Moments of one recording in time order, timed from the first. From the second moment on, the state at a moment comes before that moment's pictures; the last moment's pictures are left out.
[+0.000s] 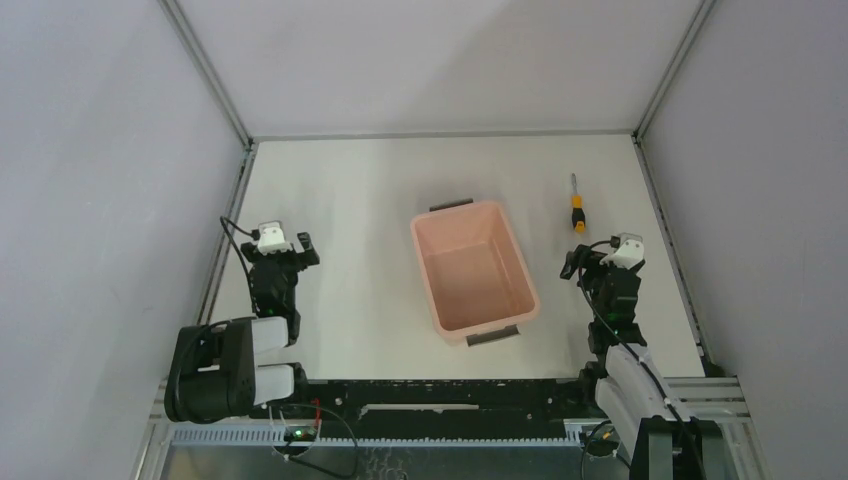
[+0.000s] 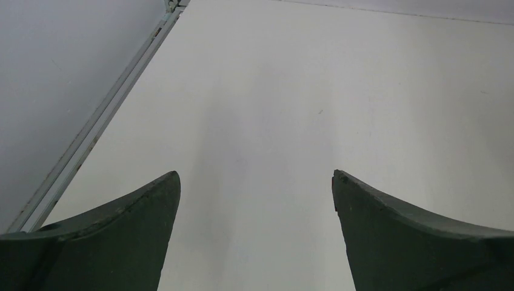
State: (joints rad) left arm 0.08 1.26 0.14 1.05 -0.10 -0.02; right arm -0.05 0.78 0.10 0.41 0.08 0.19
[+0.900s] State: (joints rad) left arm 0.08 1.26 0.14 1.05 -0.10 -0.02; right arm -0.11 1.74 1.52 -0.61 0.04 0.20
